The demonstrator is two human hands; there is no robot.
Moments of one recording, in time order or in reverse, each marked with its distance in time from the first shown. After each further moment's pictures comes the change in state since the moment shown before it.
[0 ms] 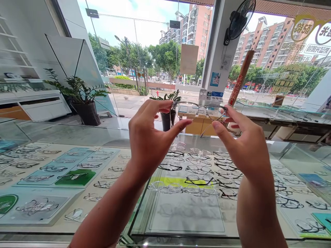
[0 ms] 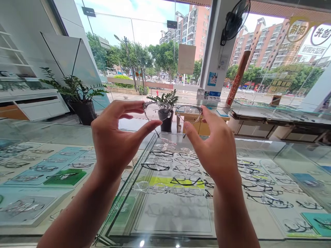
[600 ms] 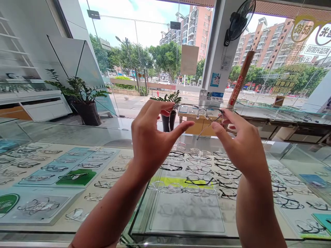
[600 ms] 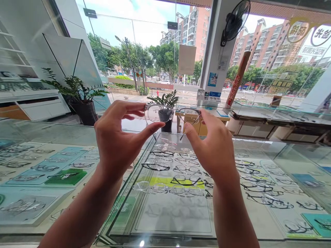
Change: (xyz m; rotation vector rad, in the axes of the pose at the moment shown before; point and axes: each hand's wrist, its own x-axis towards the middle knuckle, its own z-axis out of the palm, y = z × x) left_hand 0.000 0.002 0.001 -0.016 -0.013 0.018; right_hand 0.001 0.007 0.006 -0.023 -0.010 0.008
